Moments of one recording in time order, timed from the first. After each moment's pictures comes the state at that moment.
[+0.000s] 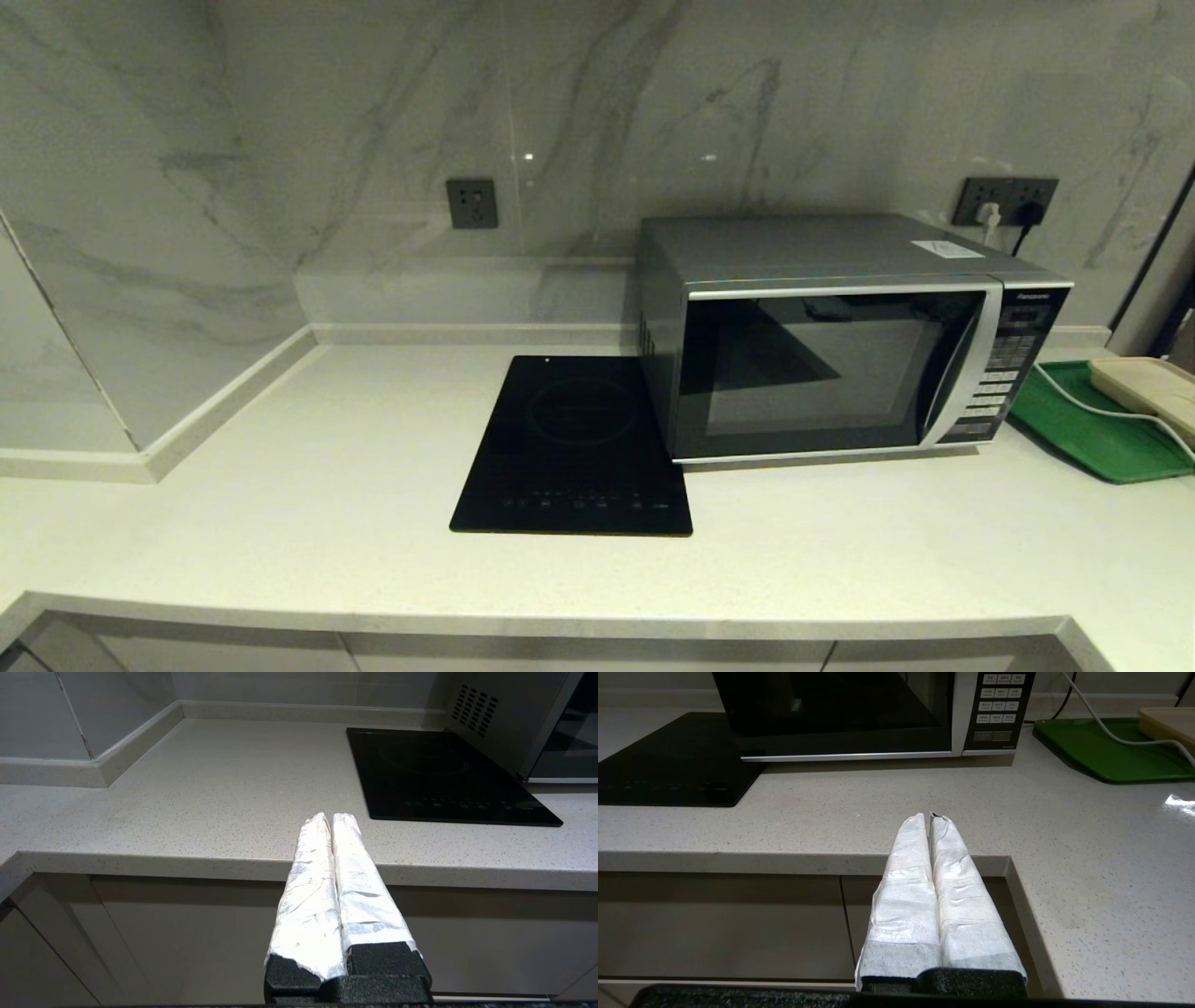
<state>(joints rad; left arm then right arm) 0.00 0.00 0.00 -0.01 0.01 -0.05 0.00 0.00 0.00 0.00 -0.03 0.04</state>
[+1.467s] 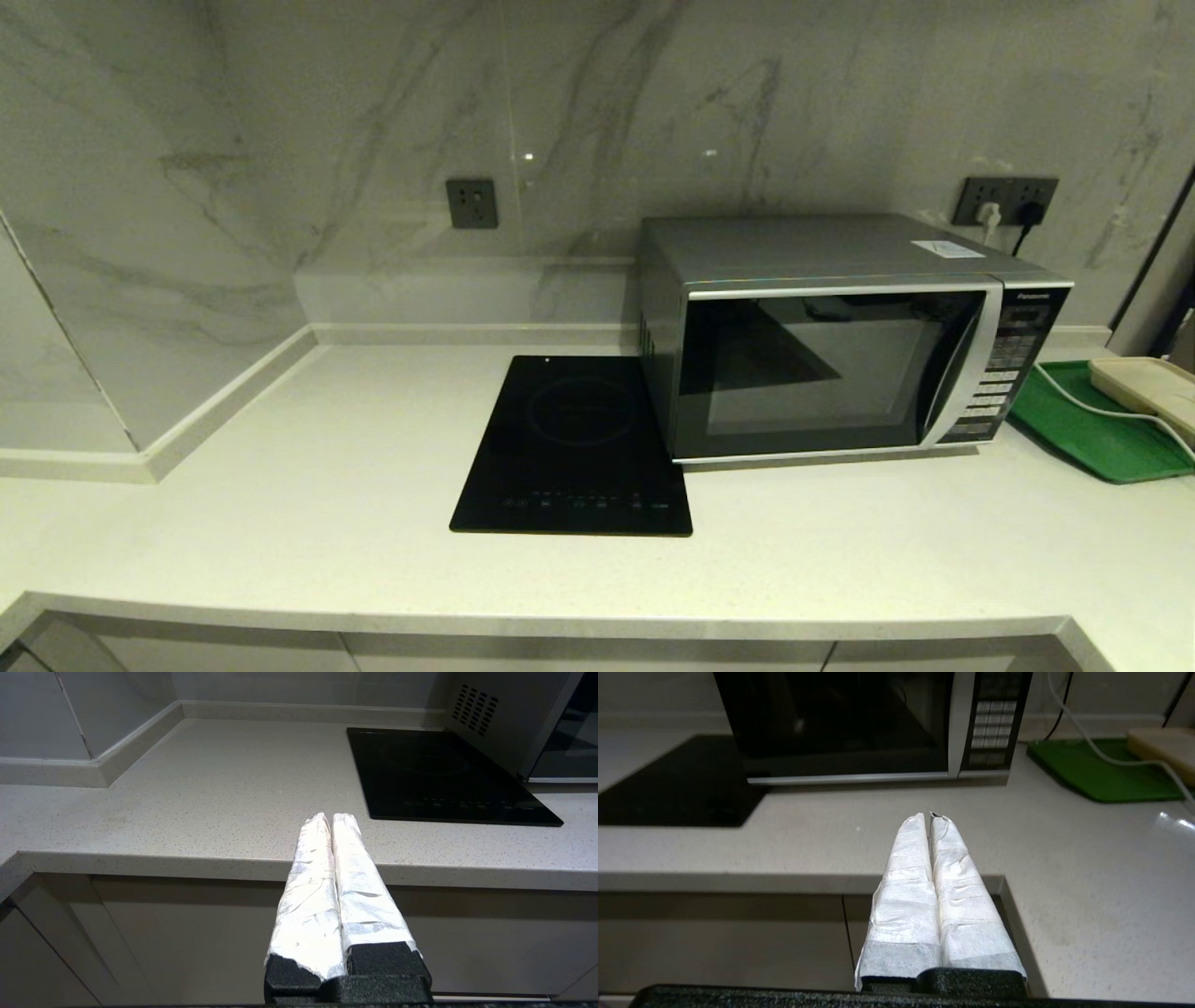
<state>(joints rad) 0.00 0.00 0.00 -0.01 0.01 -0.05 0.00 0.02 -0.09 0.04 -0.03 0.04</state>
